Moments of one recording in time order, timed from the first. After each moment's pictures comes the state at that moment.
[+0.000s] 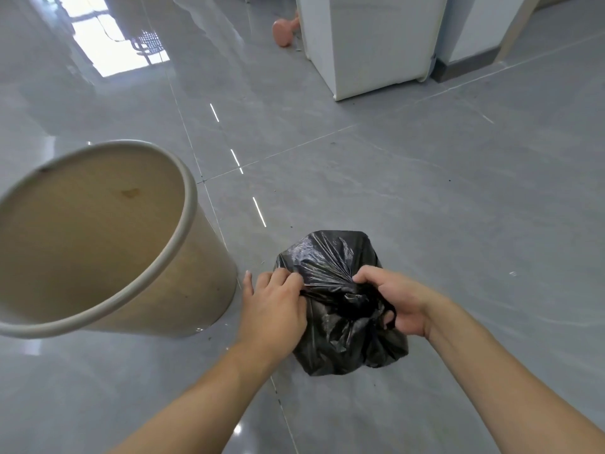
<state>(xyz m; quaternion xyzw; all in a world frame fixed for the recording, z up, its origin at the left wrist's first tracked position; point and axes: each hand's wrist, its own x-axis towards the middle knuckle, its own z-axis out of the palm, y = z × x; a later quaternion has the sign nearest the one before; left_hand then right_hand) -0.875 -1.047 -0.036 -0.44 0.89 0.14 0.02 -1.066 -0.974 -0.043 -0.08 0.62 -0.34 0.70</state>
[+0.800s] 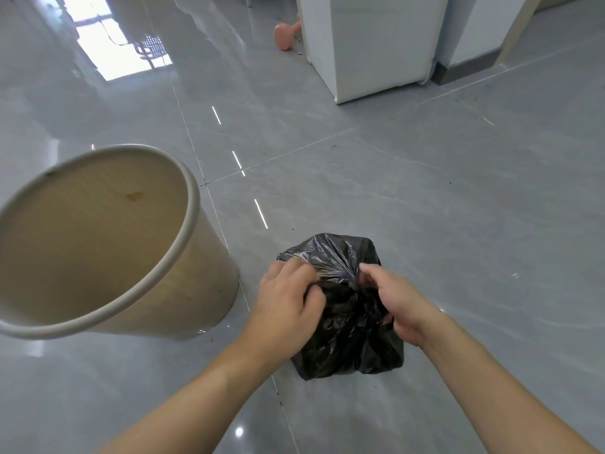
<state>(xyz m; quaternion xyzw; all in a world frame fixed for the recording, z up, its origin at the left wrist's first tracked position) -0.881 -1.046 -0.014 -0.35 0.87 0.28 -0.17 -1.047 -0.972 -0.027 -0.09 0.67 -0.46 0.58</state>
